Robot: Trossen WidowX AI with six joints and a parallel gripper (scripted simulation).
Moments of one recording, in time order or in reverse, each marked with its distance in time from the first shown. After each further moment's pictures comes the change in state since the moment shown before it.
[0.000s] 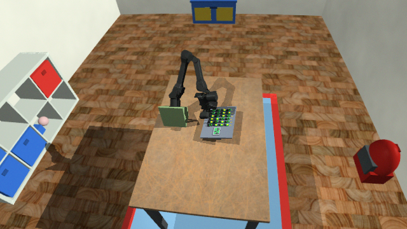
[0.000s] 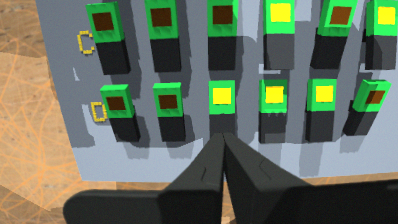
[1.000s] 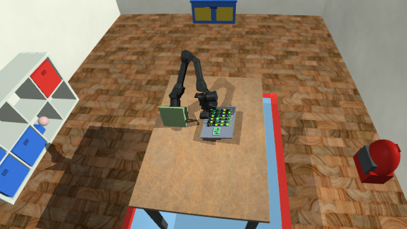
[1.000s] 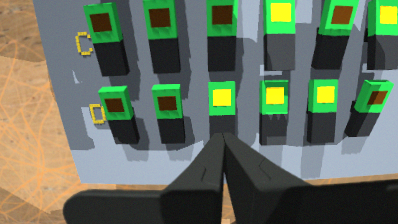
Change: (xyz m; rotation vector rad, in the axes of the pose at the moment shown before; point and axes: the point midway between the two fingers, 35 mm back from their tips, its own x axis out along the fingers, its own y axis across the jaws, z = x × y) arm 0.002 0.000 0.000 0.005 -0.004 0.000
